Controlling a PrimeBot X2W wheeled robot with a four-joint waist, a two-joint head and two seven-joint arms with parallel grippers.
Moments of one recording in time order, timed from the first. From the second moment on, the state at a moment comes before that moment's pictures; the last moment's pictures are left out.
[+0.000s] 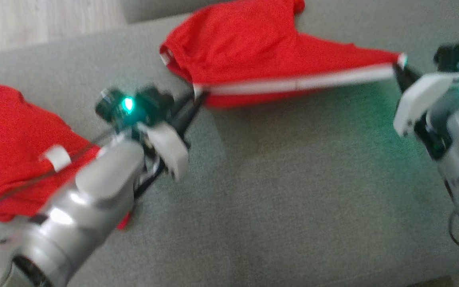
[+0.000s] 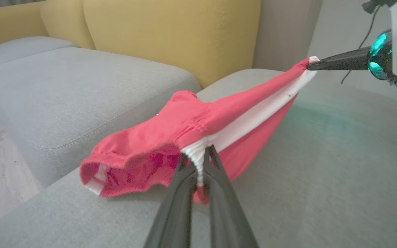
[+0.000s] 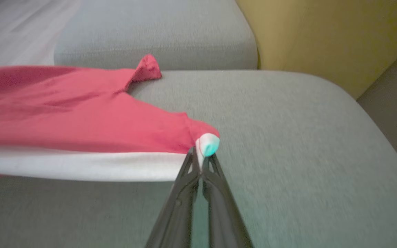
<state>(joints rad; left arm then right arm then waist) -0.95 0.25 -1.11 0.76 -0.73 -0.13 -0.20 -0.88 -0.33 0.42 1.02 0.45 0.13 0.03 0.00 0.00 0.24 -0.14</state>
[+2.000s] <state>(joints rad) -0.87 0.15 -1.14 0.55 -0.76 0.12 -0.11 -0.96 -0.44 0.26 0.85 0.31 0.13 0.21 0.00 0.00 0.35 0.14</state>
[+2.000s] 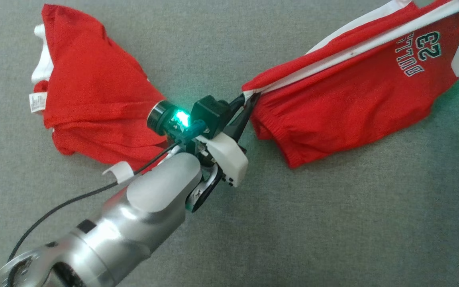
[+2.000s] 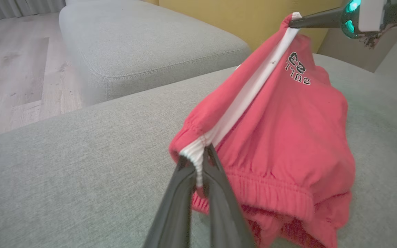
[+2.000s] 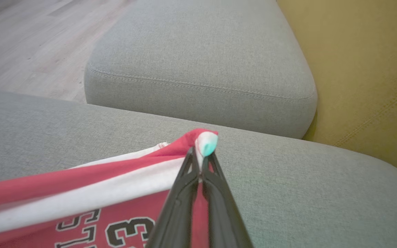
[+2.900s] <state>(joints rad) -0.92 0.08 -1.14 0.72 -0.75 0.11 -0.21 -1.11 -0.39 0.26 1.19 0.28 0.13 -0.03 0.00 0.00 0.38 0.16</state>
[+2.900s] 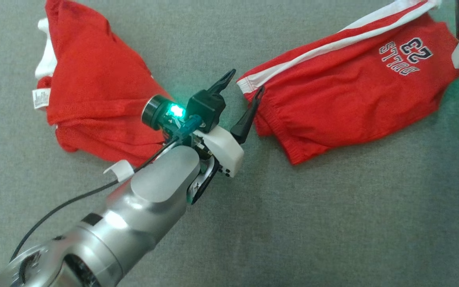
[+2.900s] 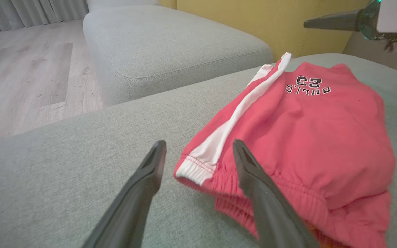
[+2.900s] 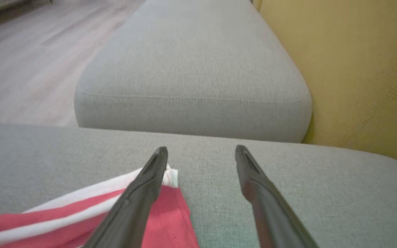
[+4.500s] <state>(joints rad) -0.19 0.16 -0.52 0.27 -0.39 0.27 -0.25 -0.16 -0.05 -0.11 0.28 0.27 0.13 -0.10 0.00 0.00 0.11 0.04</state>
